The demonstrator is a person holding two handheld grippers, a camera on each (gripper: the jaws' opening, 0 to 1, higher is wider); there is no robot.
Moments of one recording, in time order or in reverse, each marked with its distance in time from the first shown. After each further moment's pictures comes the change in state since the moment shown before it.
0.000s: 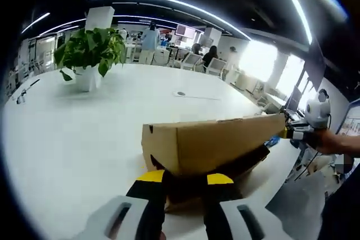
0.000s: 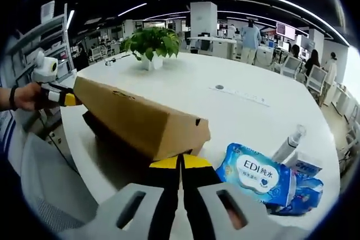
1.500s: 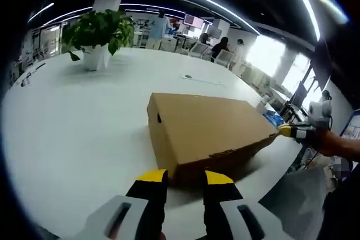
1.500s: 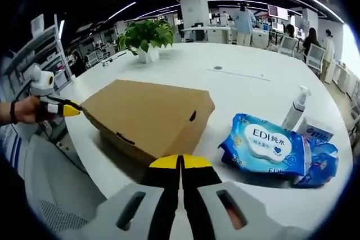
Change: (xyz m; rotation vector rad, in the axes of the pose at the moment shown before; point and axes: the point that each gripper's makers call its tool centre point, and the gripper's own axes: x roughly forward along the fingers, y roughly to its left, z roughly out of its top) left arm -0.017 0.011 -0.045 -0.128 0.046 0.041; right arm -0.009 0.003 -0.037 0.161 0.025 0.008
